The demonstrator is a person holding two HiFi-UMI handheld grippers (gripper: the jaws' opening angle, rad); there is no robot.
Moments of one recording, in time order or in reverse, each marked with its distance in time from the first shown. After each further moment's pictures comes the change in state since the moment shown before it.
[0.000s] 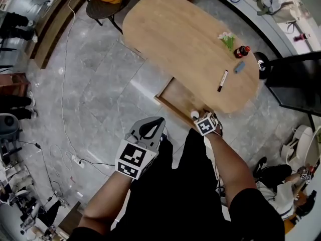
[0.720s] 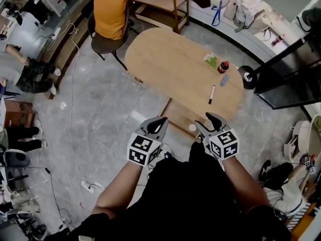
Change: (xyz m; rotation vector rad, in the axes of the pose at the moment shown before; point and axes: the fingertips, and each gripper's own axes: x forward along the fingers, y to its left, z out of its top) left arm -0.030 -0.019 0.058 0.076 -0.094 -0.052; right arm -0.330 0.034 0.127 0.208 -0.727 -0.011
